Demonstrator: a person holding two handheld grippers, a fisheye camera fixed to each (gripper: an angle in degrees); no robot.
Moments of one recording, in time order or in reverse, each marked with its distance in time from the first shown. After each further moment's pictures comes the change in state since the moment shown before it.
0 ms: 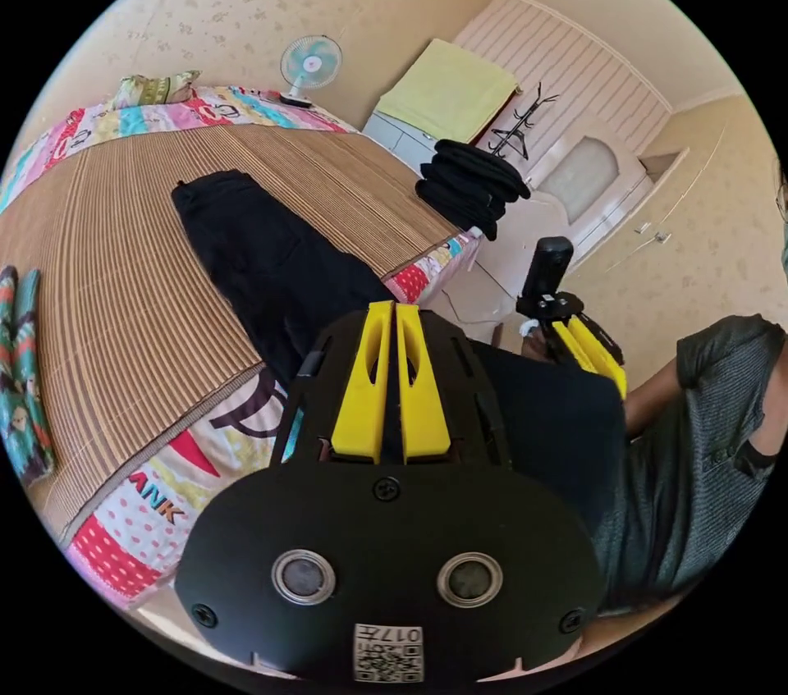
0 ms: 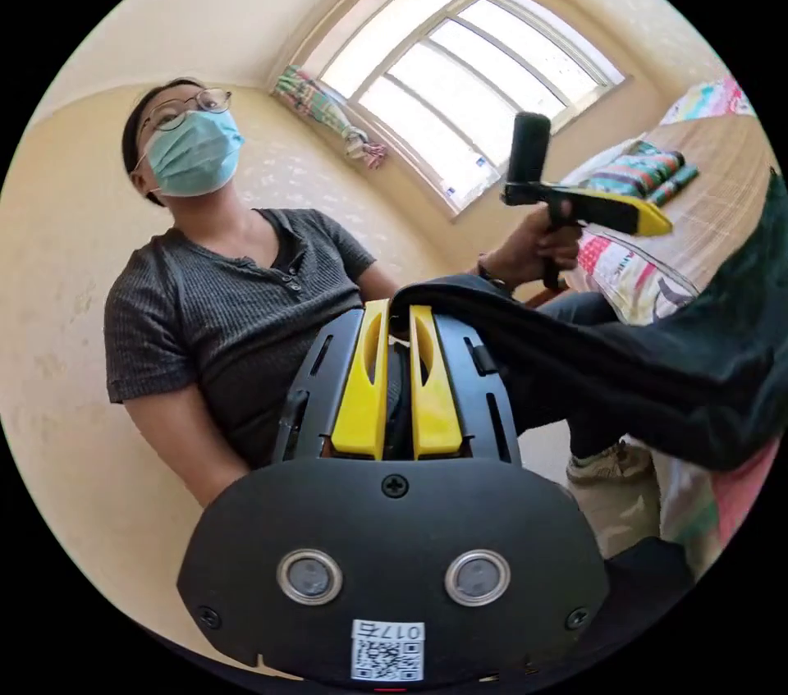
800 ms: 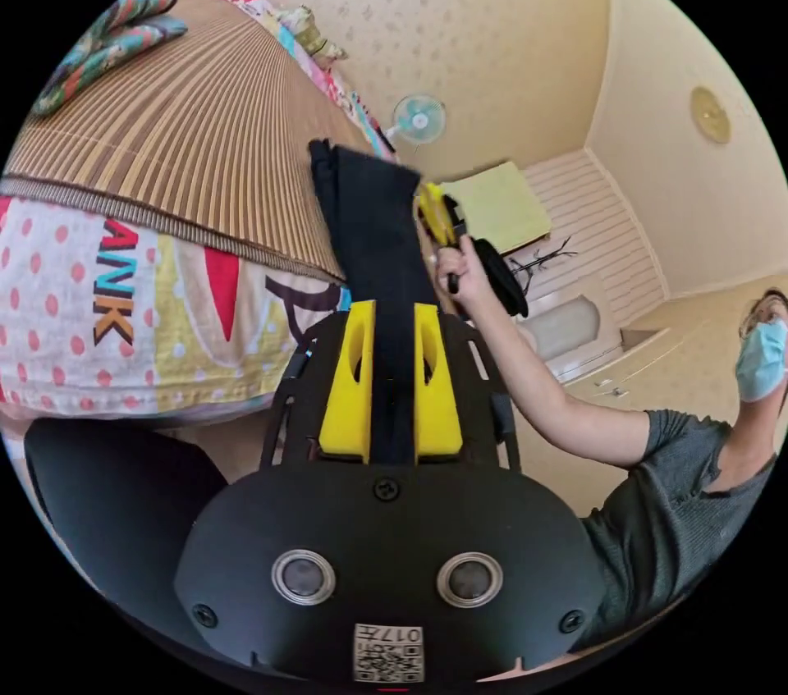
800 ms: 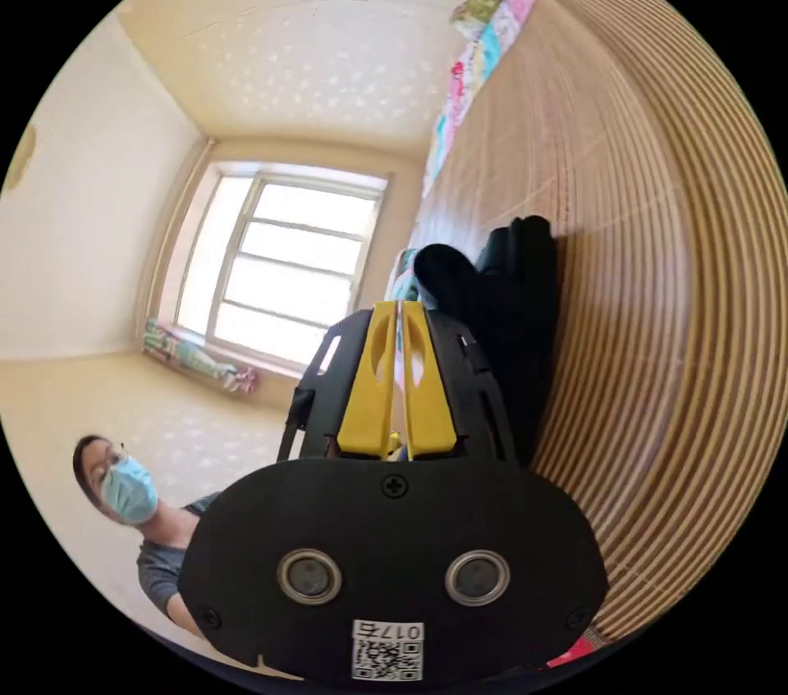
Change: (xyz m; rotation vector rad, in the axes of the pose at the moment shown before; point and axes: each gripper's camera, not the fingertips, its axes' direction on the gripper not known) left arm -0.130 0.074 -0.038 0.483 0.296 -0.474; right arm 0.201 -0.095 -0.196 0.663 0.426 0.755
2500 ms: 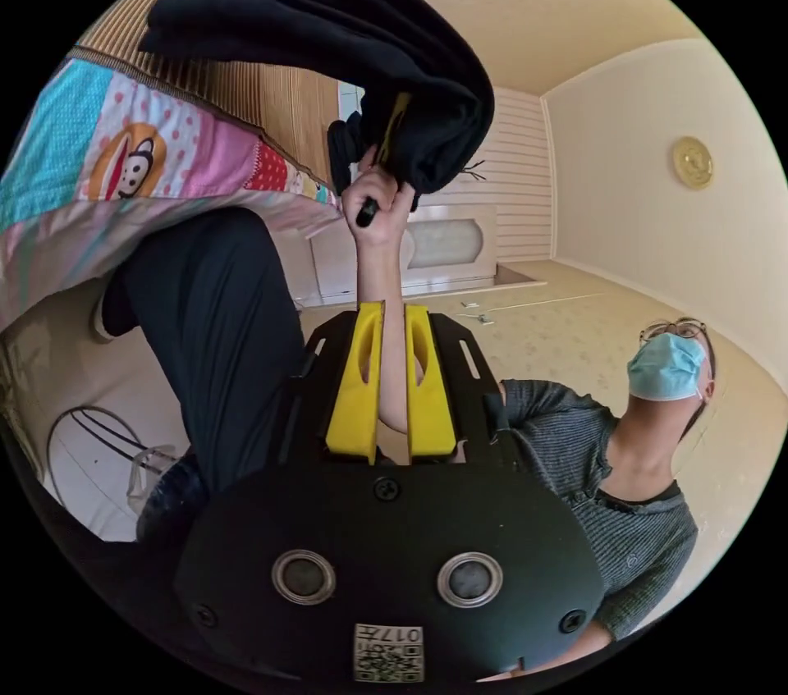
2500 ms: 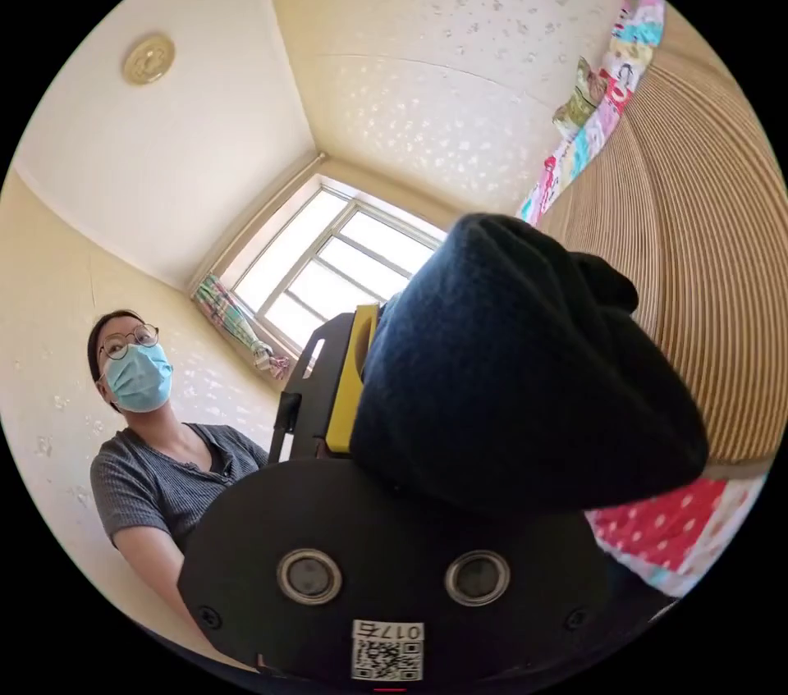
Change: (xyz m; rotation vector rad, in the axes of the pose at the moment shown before) left arm 0.013 -0.014 0.121 -0.519 0.468 -0.265; right arm -0.385 0.226 -0.019 0.155 -0.178 -0.446
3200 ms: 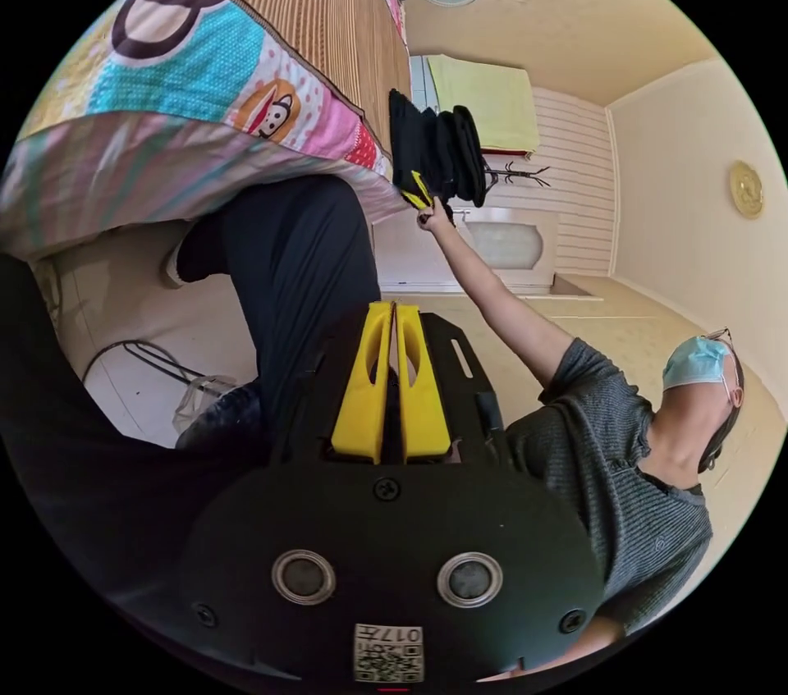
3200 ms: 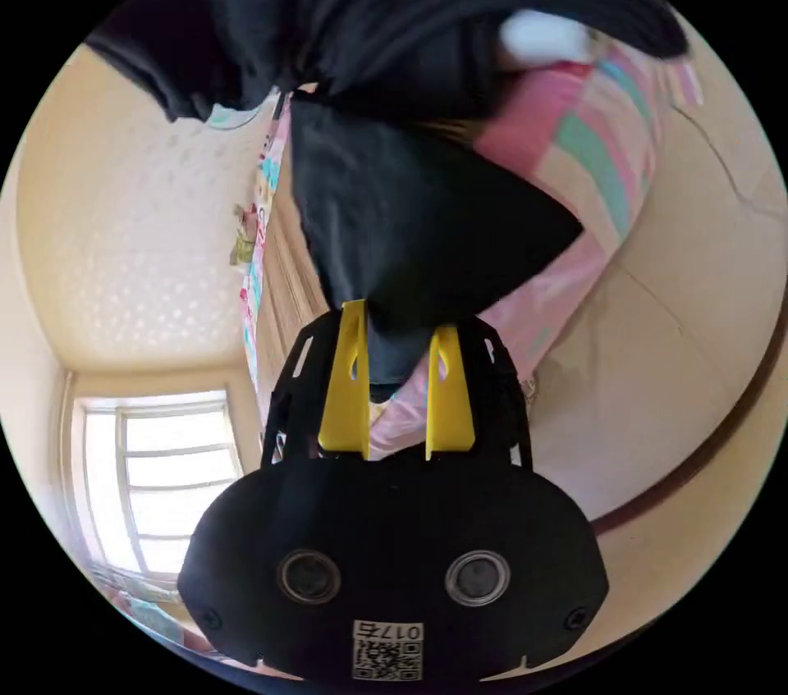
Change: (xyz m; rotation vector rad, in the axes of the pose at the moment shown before) left arm -0.049 0.061 -0.018 -0.012 -0.323 -0.131; right arm -0.019 0.050 -0.363 0.472 0.801 0.633
